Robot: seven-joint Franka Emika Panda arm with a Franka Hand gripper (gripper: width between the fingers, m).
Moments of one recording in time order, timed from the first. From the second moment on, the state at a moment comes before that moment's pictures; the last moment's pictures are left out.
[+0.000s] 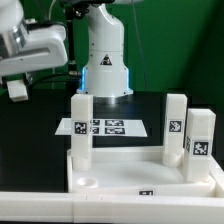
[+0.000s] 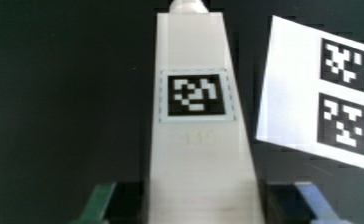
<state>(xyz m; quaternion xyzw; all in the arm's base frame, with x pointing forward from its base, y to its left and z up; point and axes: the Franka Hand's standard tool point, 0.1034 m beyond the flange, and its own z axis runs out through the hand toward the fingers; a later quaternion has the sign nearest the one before) 0.437 -0.202 0.115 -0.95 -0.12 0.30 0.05</state>
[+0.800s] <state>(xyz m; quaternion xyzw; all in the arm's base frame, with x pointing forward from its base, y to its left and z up) 0.498 -0.194 0.142 -0.99 -0.10 0.02 0.07</state>
